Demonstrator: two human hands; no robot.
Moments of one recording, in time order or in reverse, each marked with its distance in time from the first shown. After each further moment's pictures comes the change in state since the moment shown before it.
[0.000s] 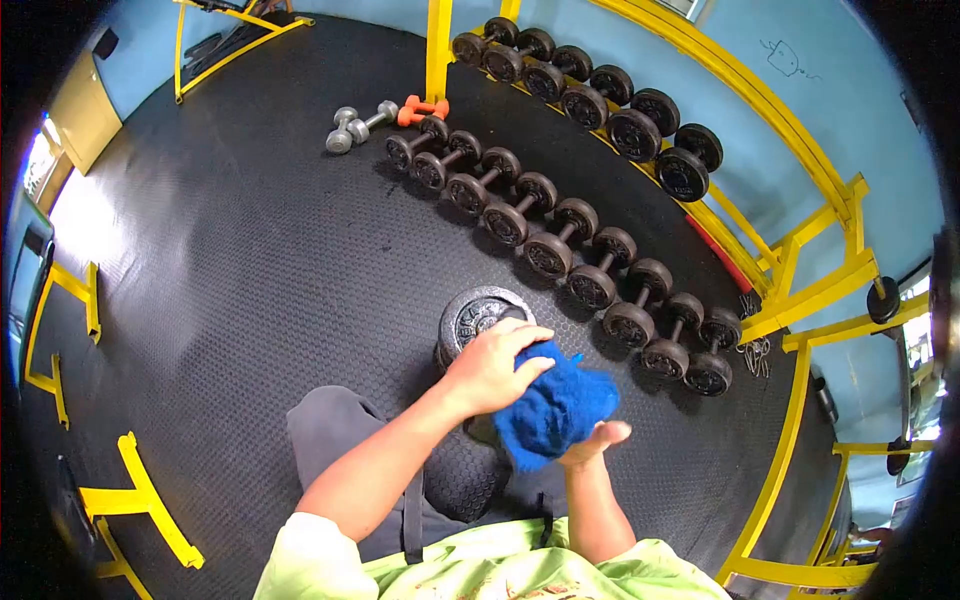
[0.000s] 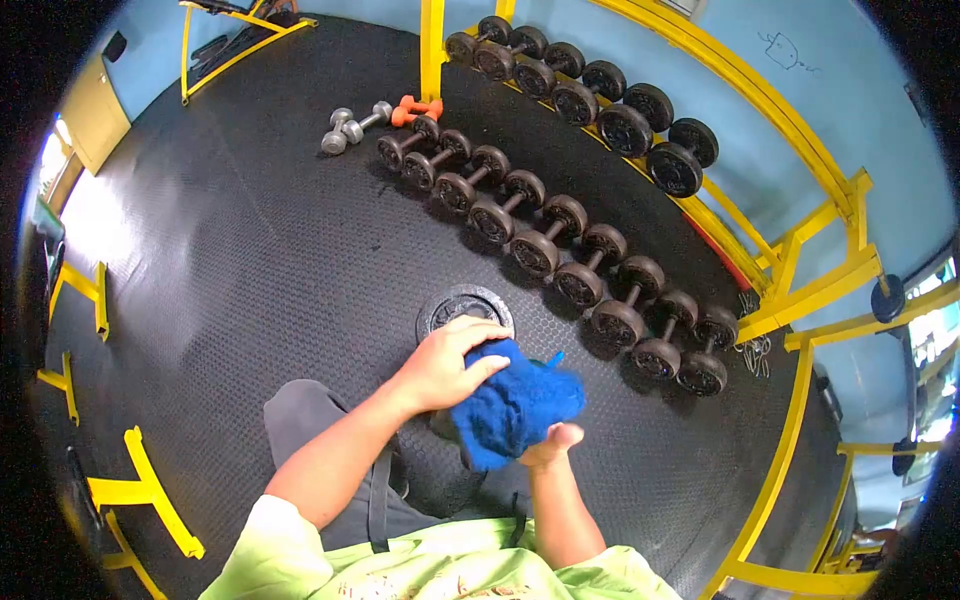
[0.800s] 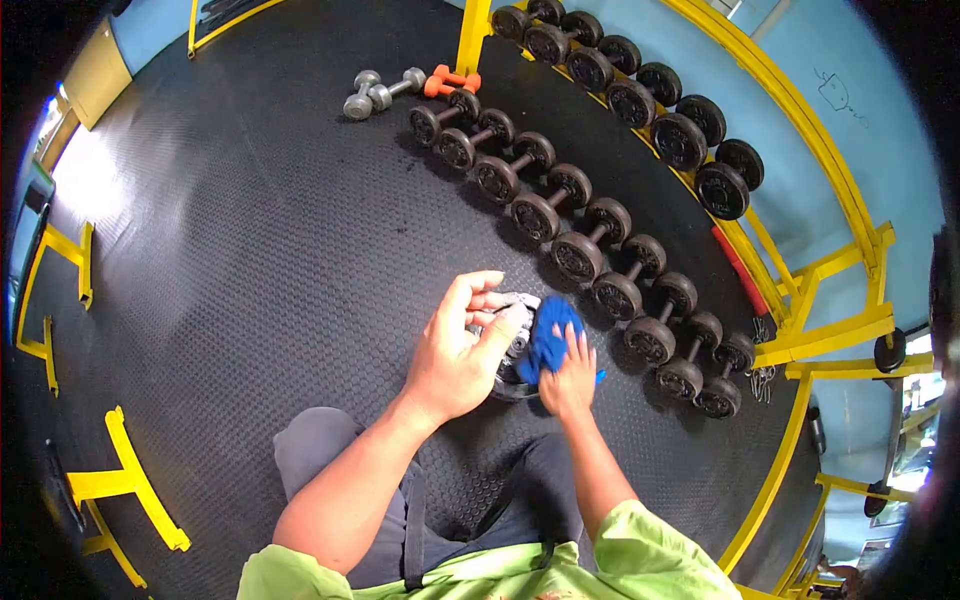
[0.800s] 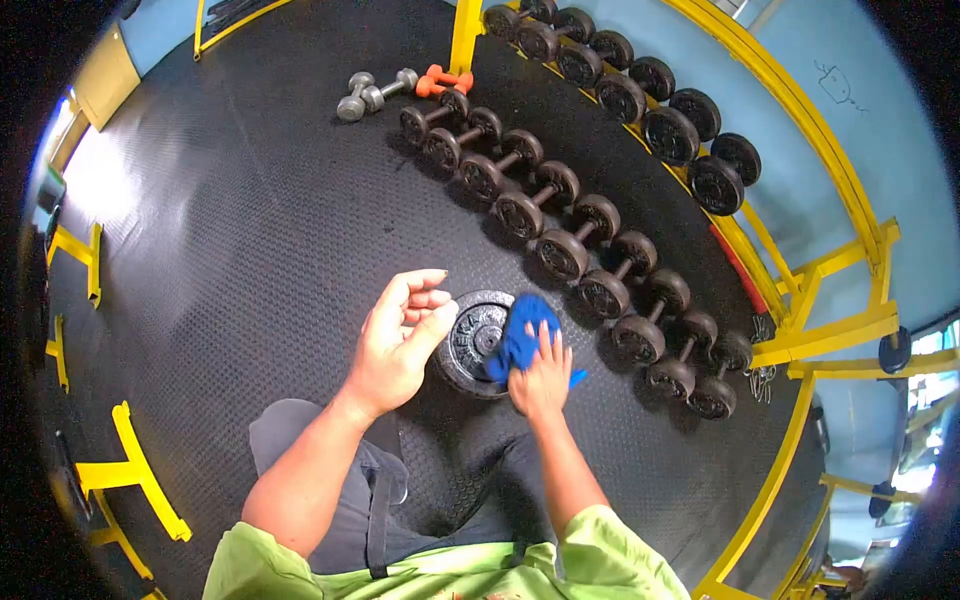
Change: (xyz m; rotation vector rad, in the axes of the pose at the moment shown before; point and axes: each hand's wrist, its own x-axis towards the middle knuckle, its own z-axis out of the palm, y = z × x) left_hand 0.002 -0.024 -0.063 -0.423 0.471 -0.303; right_hand 0.083 0.043 -0.140 -2.388 0.301 0.150
